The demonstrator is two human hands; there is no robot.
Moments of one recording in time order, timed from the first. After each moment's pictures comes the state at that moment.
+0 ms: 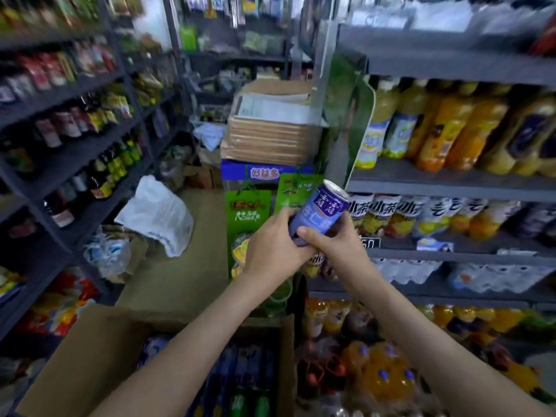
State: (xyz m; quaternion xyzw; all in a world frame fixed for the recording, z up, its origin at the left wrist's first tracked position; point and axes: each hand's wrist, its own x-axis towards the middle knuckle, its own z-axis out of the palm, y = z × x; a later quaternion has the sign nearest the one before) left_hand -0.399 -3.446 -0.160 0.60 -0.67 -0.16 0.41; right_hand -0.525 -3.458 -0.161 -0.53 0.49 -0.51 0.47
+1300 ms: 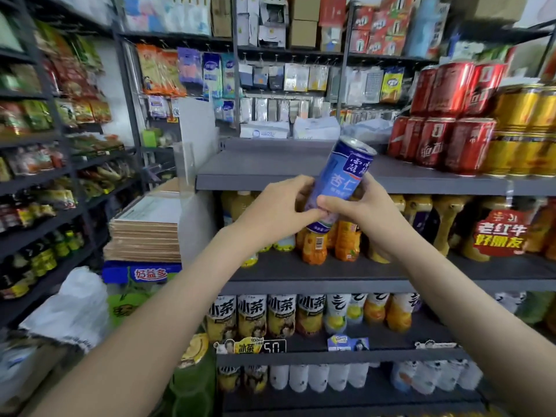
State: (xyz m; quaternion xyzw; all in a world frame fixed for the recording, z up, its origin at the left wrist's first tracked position) left_hand -0.663 -3.583 0.039 0.42 -0.81 -0.11 0.39; right_hand -0.831 -3.574 0.034 -0.65 0.39 -0.56 0.34
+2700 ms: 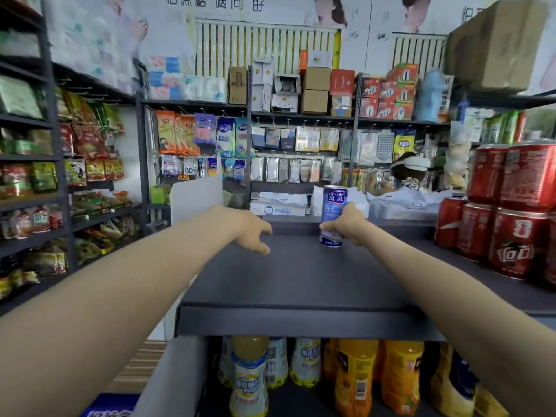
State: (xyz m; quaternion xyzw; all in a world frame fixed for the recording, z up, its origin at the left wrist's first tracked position) left_hand -0.583 -3.832 0.146 0.60 -0.79 0.11 -0.12; right_hand -0.807 -3.916 0.115 -0.59 0.60 -0.47 0.28
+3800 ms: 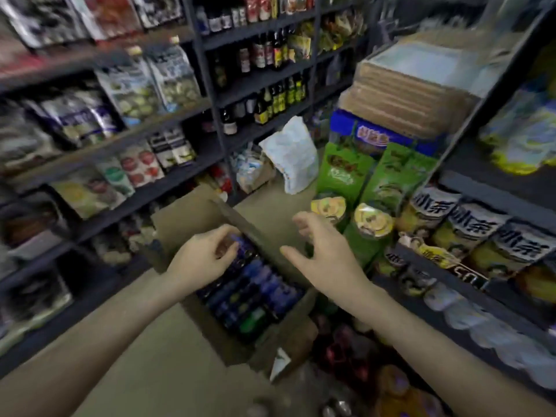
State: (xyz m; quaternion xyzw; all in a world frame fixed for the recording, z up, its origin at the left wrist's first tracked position) left_hand -0.379 -3.304 -0.219 0.84 -0.49 -0.08 0.24; right_hand -0.557 -3.452 -0.188 -0.89 0.23 -0.17 0.35
